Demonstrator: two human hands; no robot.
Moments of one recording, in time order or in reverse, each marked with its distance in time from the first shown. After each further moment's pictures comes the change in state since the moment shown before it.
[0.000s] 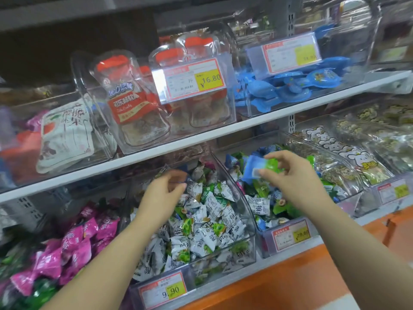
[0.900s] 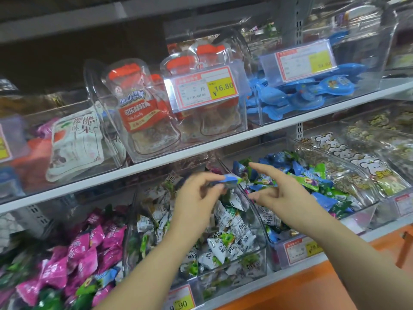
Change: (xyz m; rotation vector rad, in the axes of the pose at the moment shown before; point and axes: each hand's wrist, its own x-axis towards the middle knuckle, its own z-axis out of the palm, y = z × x) left_hand -0.016 0.039 0.028 -0.302 0.029 0.137; right_hand -0.009 -0.005 0.019 0.103 -0.362 -0.061
